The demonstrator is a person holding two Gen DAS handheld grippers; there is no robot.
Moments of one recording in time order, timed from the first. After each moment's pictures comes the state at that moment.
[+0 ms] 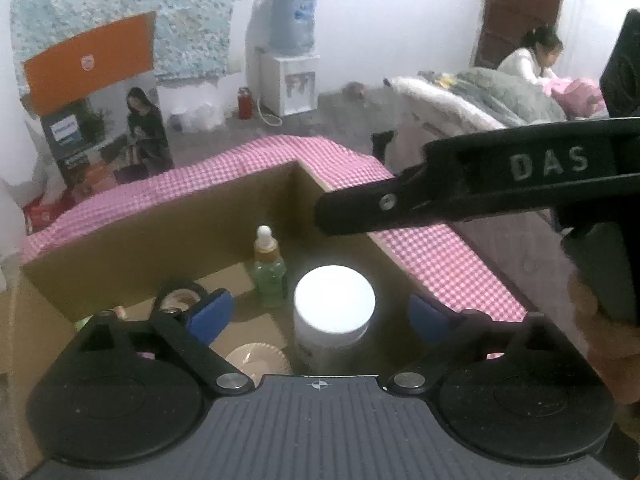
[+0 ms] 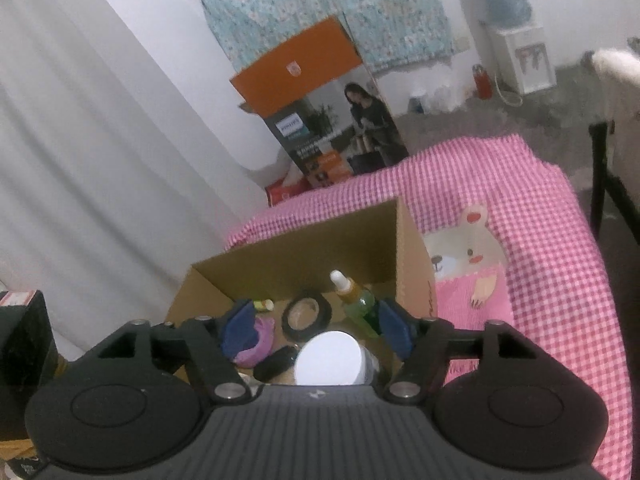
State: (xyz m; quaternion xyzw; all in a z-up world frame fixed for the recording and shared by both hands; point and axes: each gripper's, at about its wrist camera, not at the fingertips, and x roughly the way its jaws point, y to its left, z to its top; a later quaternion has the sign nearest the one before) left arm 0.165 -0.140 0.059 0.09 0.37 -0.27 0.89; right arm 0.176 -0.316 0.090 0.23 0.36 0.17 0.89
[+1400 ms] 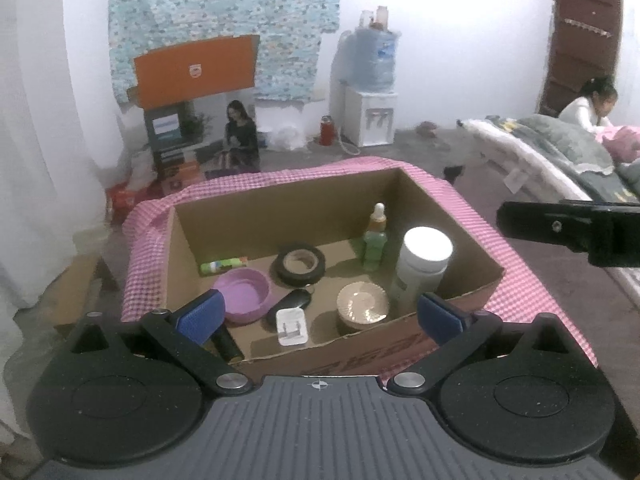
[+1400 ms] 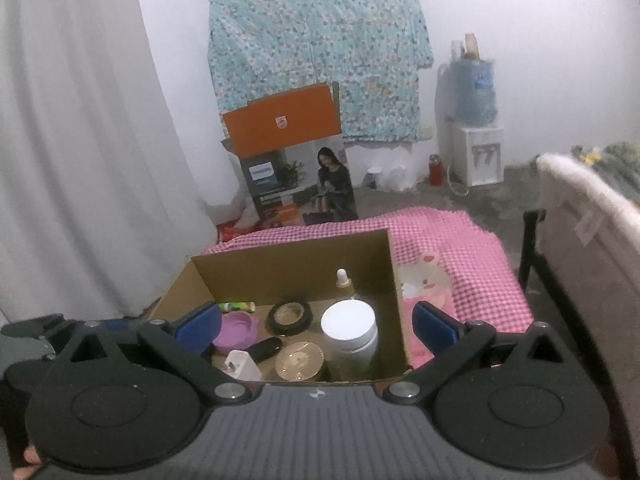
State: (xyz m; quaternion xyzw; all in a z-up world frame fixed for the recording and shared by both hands) left arm 0.086 -0.042 0.083 0.06 0.32 -0.16 0.93; right arm 0.061 -0.242 0.130 0.10 0.28 0.06 0.95
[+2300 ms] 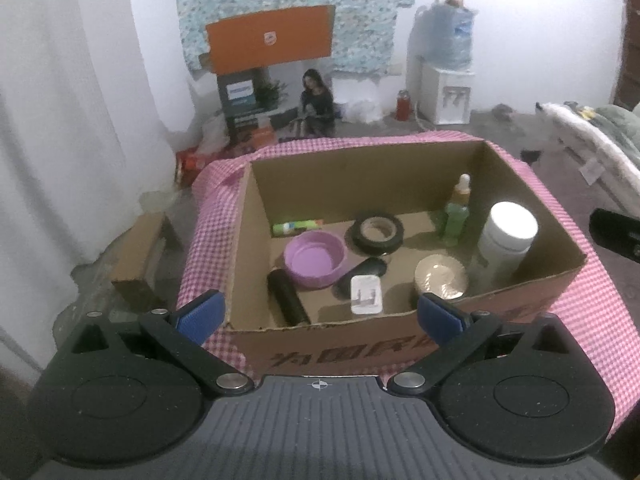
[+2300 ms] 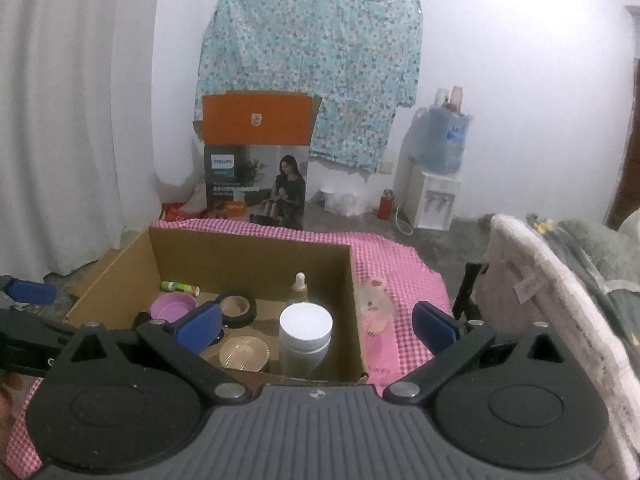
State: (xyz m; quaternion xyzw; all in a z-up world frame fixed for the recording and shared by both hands) left arm 0.093 -0.026 0.070 0.06 0.36 -0.04 0.93; right arm 0.051 -0.198 0.124 -0.02 0.27 0.00 0.96
